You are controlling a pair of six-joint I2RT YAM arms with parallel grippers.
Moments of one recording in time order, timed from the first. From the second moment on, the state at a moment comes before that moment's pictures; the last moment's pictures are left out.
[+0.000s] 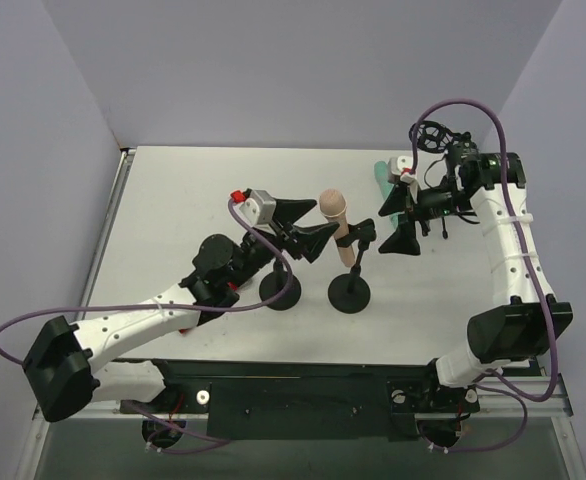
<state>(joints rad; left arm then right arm) -0.92 1.27 0.86 0.78 0.00 -0.30 0.08 1.56 1.74 -1.54 -1.00 -1.27</state>
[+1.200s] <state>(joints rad) -1.33 1.75 0.49 1.21 -0.44 0.12 -0.16 1.11 0.87 -0.58 -1.01 -0.43</state>
